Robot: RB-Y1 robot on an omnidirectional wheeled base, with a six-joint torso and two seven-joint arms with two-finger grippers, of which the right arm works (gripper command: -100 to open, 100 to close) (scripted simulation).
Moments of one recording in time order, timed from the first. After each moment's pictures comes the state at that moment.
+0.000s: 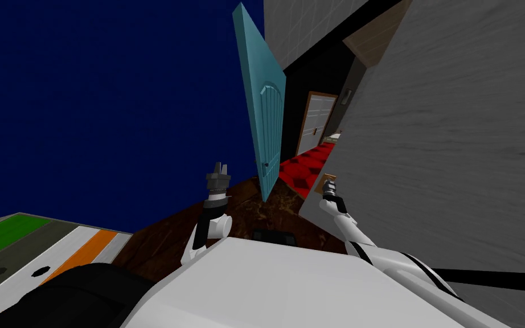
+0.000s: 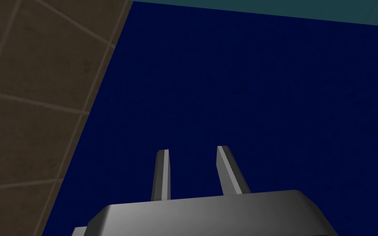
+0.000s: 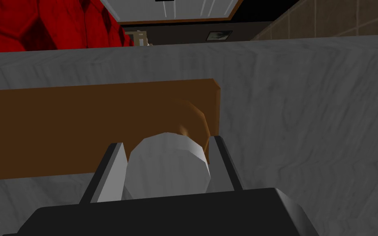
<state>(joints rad) -0.33 -0.33 -0.16 -0.71 -0.68 -0.49 0.32</state>
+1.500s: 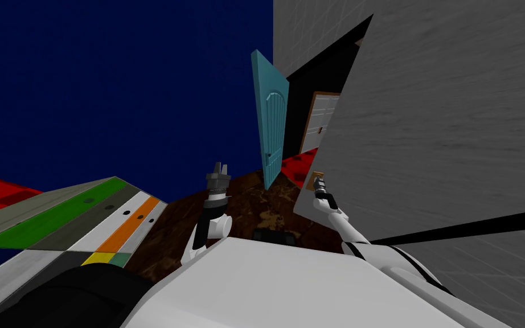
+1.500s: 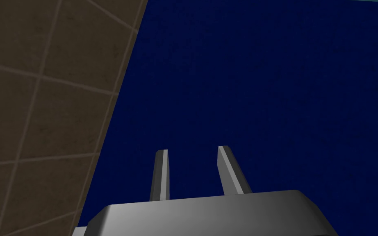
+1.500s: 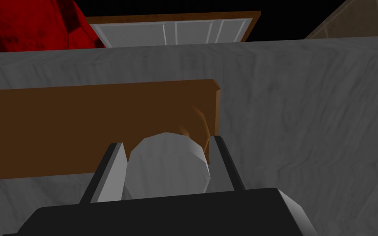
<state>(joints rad) -0.35 -0.31 -0.03 -0.74 -0.60 -0.47 0.23</state>
